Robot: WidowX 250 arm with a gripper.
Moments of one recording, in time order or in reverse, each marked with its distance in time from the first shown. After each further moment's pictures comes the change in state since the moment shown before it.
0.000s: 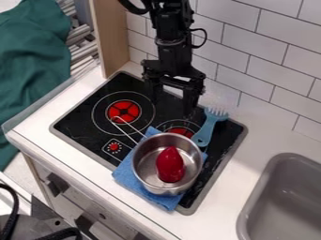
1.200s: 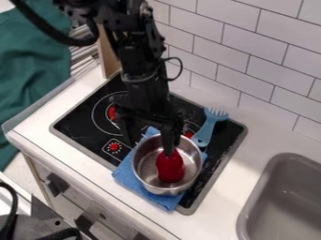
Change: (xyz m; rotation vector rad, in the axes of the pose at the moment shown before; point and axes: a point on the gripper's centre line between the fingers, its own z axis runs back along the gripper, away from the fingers) arm -0.090 -0.025 0.007 -0.048 -0.019 0.027
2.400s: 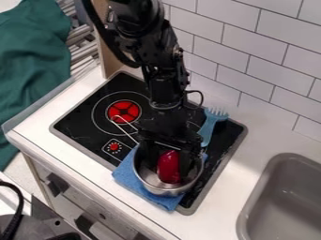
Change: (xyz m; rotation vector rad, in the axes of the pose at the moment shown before) arm 0.018 -0.001 -0.059 0.005 0.110 0.003
